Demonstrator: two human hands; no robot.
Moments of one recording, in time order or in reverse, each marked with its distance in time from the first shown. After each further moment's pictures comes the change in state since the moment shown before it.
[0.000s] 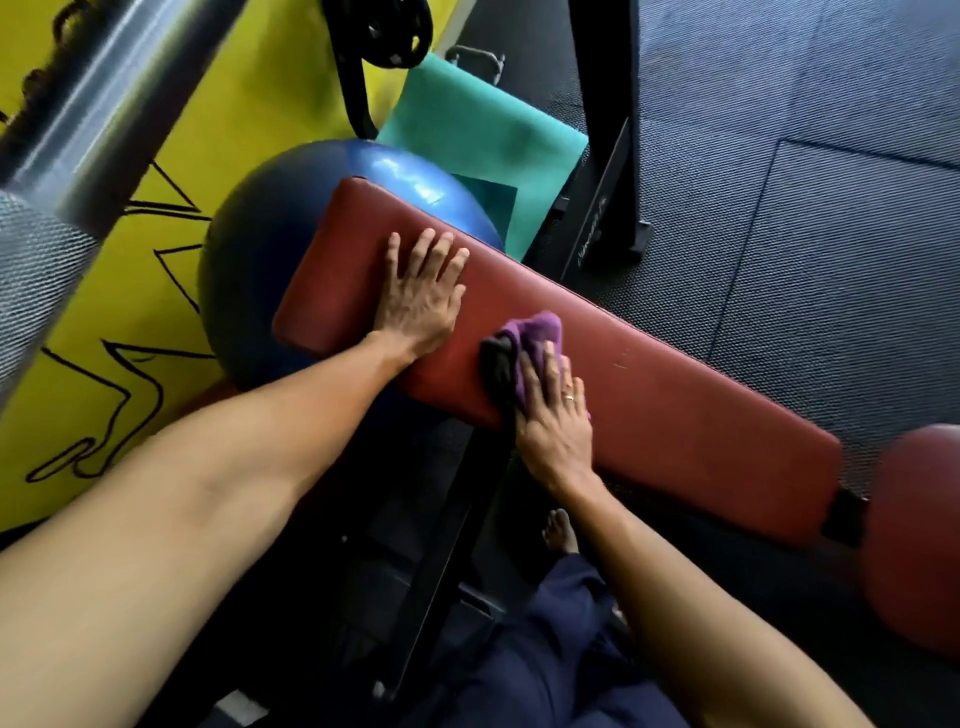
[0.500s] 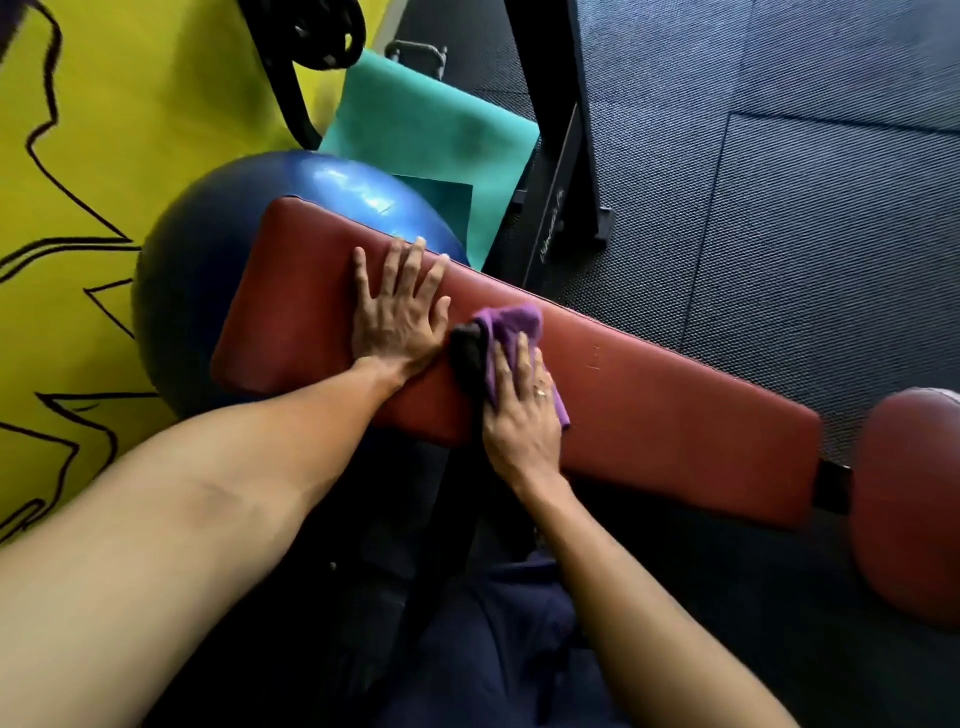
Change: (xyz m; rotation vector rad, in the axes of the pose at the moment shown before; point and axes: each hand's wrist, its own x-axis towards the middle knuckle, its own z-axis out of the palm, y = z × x) left_hand 0.013 0.021 0.032 0.052 0.125 -0.011; right_hand 0.026 -0.015 0.006 0.094 0.168 0.091
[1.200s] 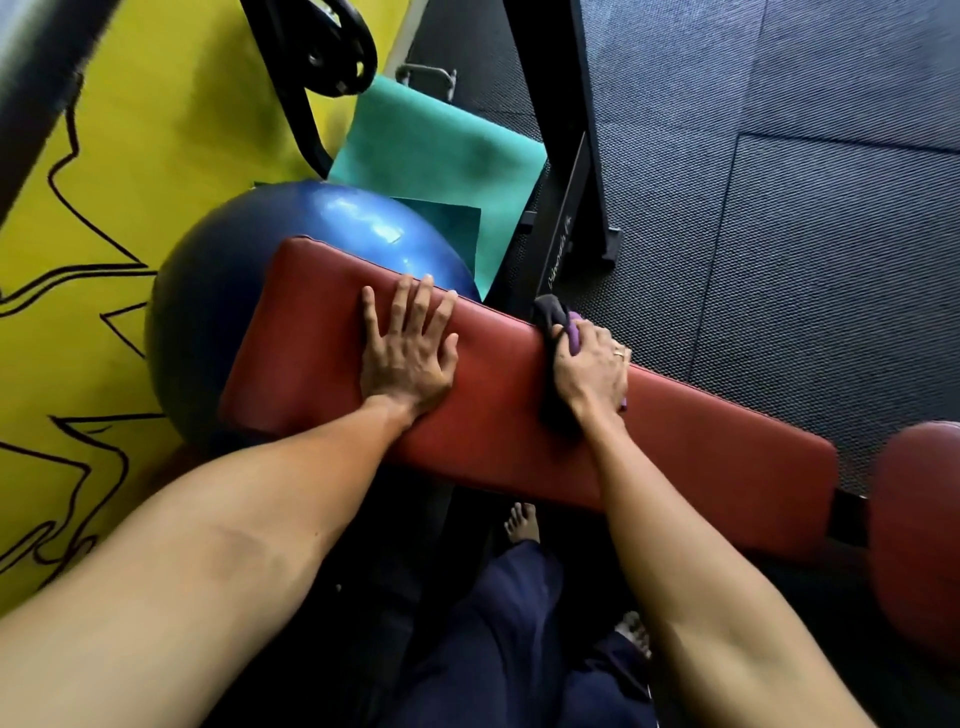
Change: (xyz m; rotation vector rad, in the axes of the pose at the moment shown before) left_hand 0.002 0.006 -0.009 0.034 -0.084 -0.040; right_hand 0.117 0.057 -0.043 0.000 -0.012 0.461
